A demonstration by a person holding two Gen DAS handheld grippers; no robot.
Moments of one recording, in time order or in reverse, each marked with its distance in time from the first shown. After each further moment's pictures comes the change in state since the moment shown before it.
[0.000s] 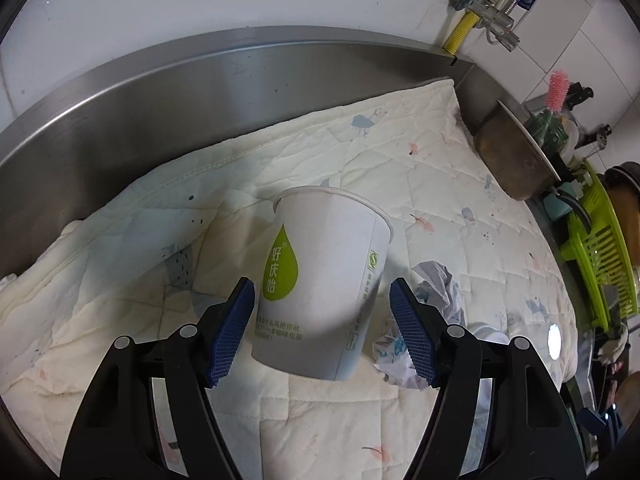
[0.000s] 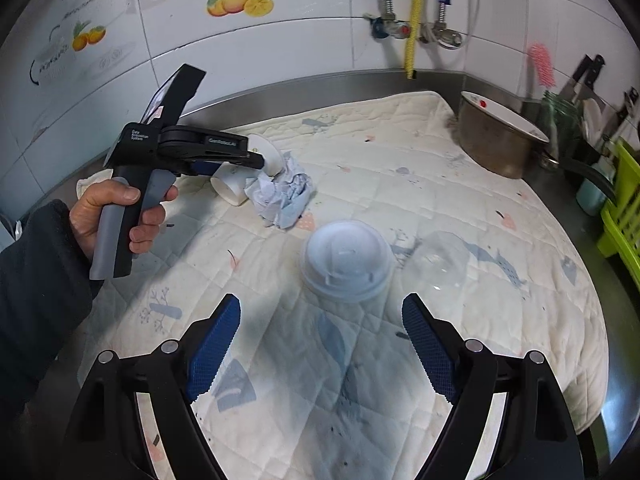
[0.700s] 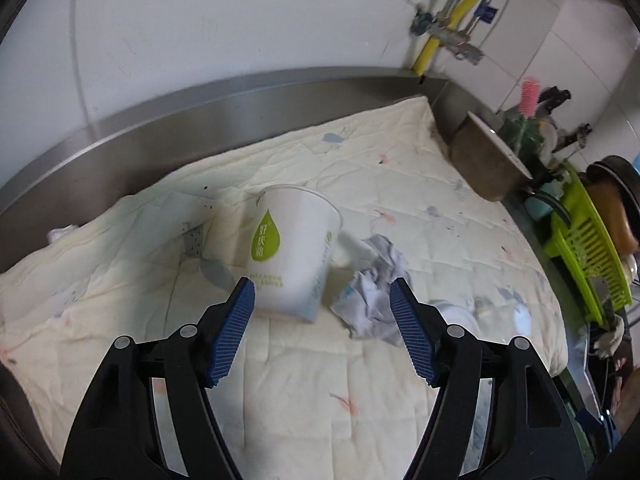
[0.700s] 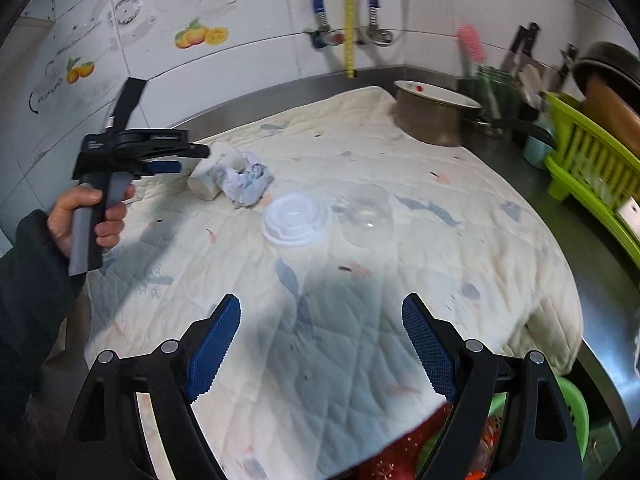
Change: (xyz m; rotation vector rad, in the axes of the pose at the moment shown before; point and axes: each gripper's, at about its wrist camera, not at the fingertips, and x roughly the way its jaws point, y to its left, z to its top) left arm -0.053 -0.020 -0.023 0.012 -0.067 0.002; right arm -0.064 -0.032 -0.056 0.127 -0.045 -0.056
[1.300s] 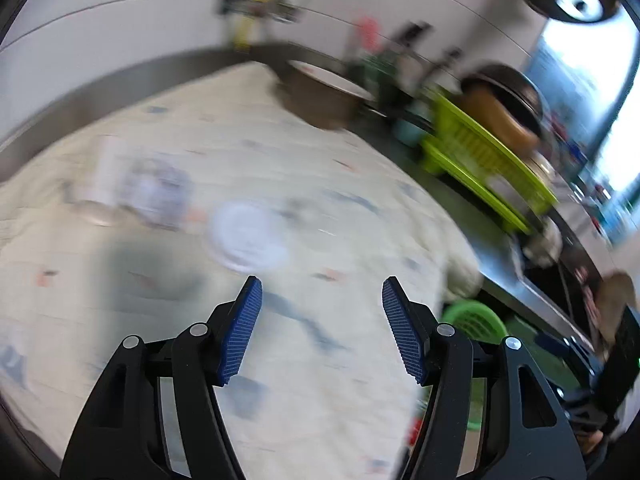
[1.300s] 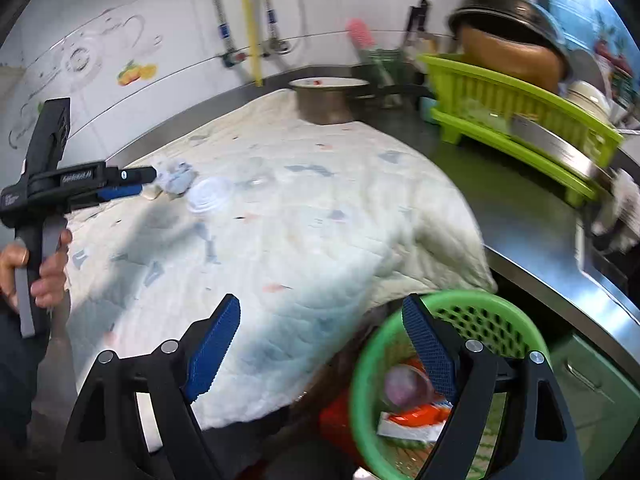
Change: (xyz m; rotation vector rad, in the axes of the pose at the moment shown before) left arm -0.074 -0.124 -0.112 0.216 -0.009 -0.216; right arm -0.086 -0.083 -0.087 0.166 -0.037 -0.128
